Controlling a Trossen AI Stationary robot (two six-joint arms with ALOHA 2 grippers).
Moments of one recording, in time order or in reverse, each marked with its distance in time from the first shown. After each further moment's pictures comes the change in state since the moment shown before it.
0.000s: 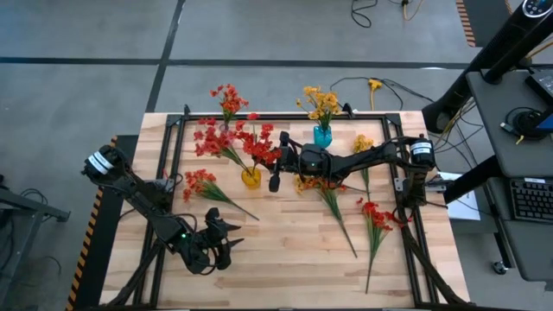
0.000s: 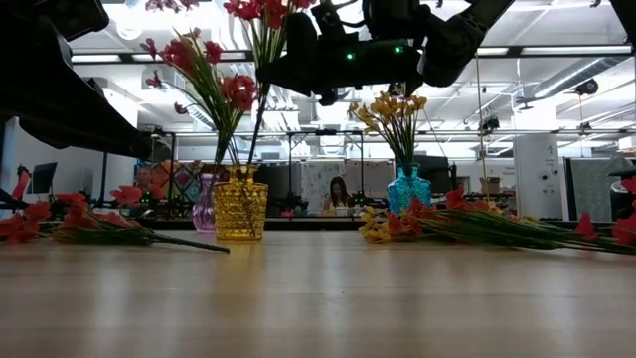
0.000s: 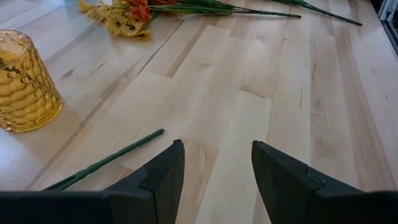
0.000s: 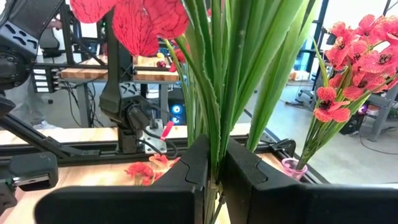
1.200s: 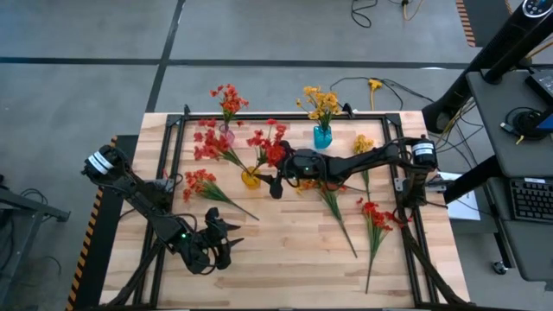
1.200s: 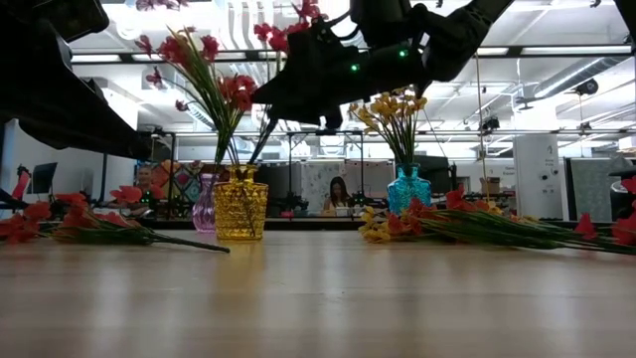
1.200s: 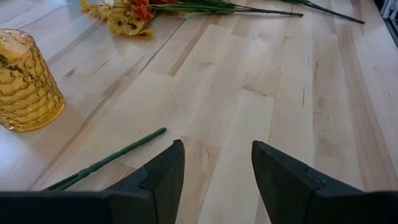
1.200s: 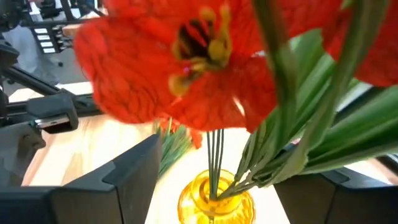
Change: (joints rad) left arm 0.000 0.000 0.000 -0.009 -0.001 -0.004; right arm 0.020 -0.018 0.000 -0.260 0.000 0.133
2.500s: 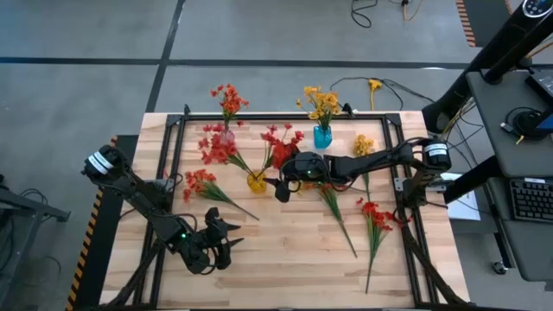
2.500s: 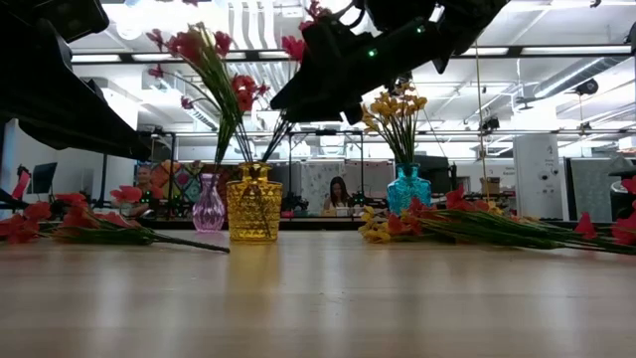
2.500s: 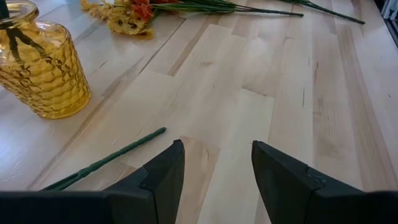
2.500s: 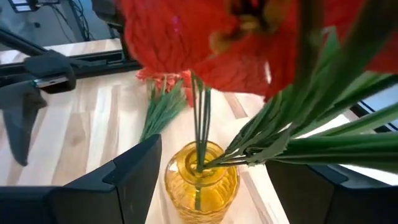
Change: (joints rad) left arm 0.000 0.000 0.000 -0.001 0.001 -0.004; right arm 0.043 -0.109 0.000 -0.287 0.079 0.033
